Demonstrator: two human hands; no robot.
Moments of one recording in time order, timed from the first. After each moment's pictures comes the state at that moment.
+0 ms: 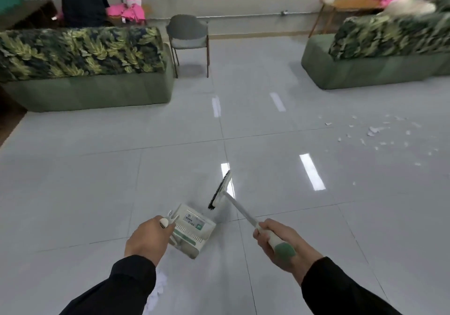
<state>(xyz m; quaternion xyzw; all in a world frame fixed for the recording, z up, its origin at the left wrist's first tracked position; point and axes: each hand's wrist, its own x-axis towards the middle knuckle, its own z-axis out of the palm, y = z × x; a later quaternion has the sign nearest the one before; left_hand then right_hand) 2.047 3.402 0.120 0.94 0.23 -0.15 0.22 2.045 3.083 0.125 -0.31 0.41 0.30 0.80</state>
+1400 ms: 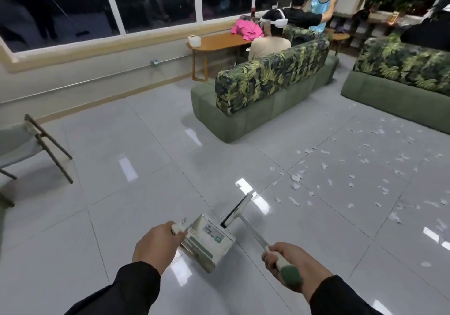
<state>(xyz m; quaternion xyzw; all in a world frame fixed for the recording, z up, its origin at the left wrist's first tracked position) 2.943 2.785 0.153 0.96 -0.09 -0.18 0.18 2.765 2.516 0.112 -0.16 0.51 0.06 0.84</state>
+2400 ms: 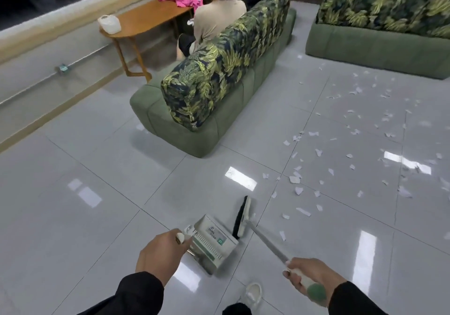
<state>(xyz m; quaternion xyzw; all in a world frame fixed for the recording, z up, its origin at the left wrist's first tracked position) 3.419 2.490 0.087 0.93 -0.24 -0.25 0.09 3.129 2.275 -0.001 -0.21 0.65 0.05 0.73</state>
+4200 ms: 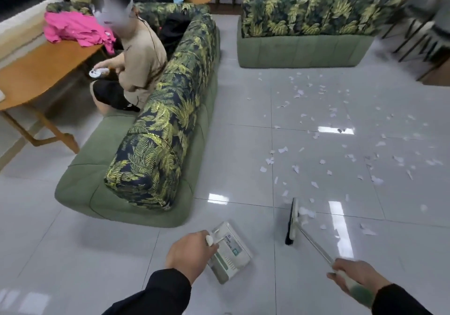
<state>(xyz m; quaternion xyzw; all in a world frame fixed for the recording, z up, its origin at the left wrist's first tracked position) 3.732 2.121 0.079 0.79 -0.54 -0.29 -0.02 3.333 2.055 0.022 -0.18 0.76 -0.08 0.62</state>
